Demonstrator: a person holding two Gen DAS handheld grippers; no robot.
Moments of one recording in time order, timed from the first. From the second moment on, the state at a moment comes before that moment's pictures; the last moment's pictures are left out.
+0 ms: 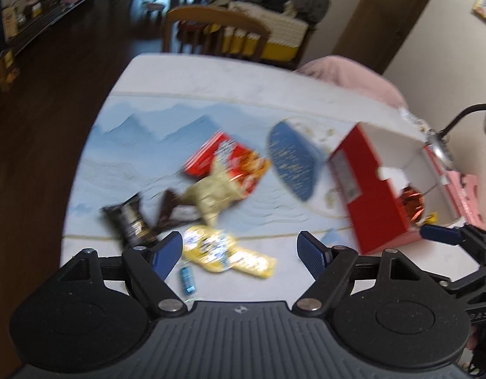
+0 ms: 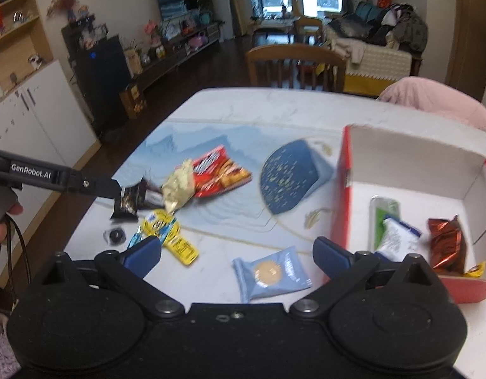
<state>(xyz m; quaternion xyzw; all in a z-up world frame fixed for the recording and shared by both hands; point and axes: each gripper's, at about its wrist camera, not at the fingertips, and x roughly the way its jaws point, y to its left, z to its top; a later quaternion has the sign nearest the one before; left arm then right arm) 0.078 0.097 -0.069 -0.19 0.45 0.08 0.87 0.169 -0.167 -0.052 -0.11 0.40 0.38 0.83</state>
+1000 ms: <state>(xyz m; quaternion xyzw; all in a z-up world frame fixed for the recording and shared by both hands) 0.090 0.086 -0.175 -0.16 0.53 0.13 0.83 0.176 -0.047 -0.149 -0.32 0.40 0.48 0.71</state>
